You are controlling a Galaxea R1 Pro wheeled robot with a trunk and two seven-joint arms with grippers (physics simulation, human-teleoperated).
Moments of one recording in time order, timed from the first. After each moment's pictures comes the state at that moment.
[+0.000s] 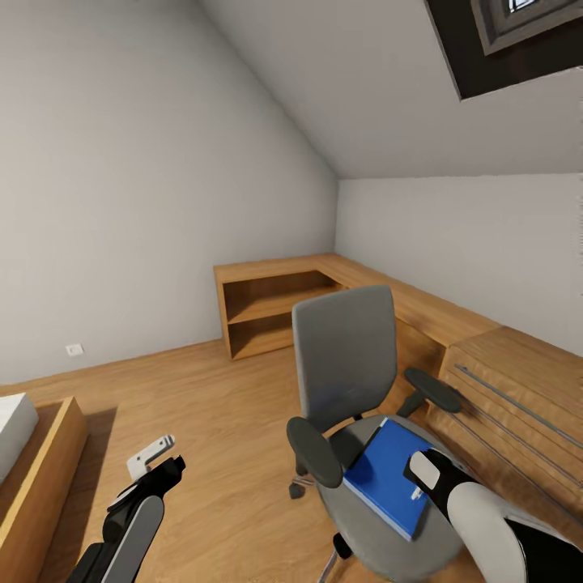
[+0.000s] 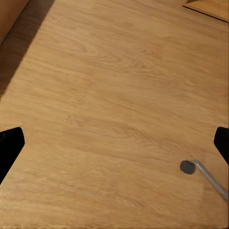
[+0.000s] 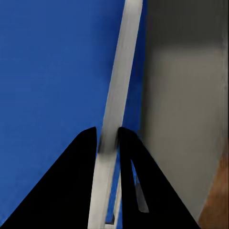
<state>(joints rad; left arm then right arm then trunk) -0.18 0.03 -0.09 -1.45 0.70 0.44 0.79 -0.81 -0.06 -0.32 -0.13 -0.28 0.23 -0.42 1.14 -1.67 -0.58</state>
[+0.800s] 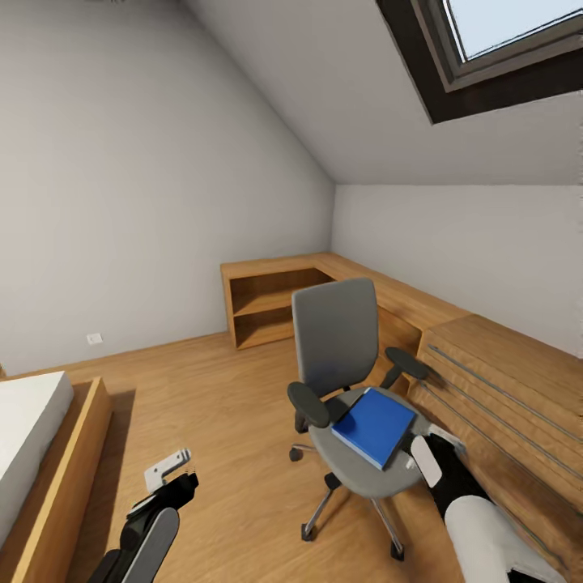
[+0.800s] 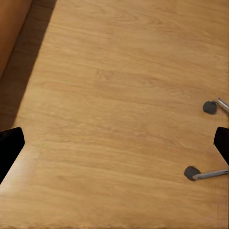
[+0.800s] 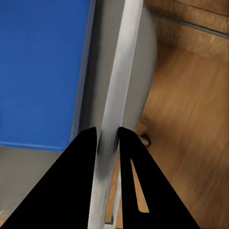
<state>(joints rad) -0.18 0.03 -0.17 -1.36 0.70 0.44 0.80 -0.69 0.00 -0.31 -0.57 -0.30 0.36 -0.42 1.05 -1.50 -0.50</state>
